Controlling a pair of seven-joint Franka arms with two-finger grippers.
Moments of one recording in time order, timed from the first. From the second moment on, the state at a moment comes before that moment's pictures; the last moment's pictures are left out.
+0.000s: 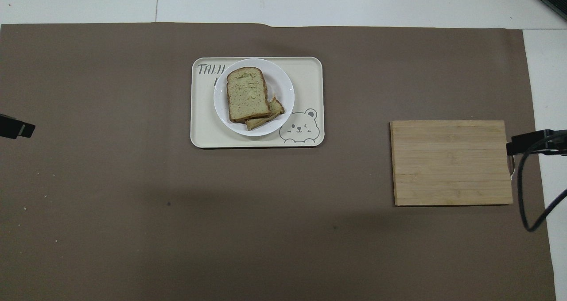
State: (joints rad) left arm -0.23 0.02 0.27 -1.37 -0.06 1.38 0.44; right arm 0.04 -0.10 -0.09 -1.65 -0.02 1.54 -0.02
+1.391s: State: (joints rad) left arm -0.09 0.00 0.15 -1.37 -0.05 1.38 0.28; right arm 0.04 -0.10 -0.09 -1.65 -0.02 1.54 -0.02
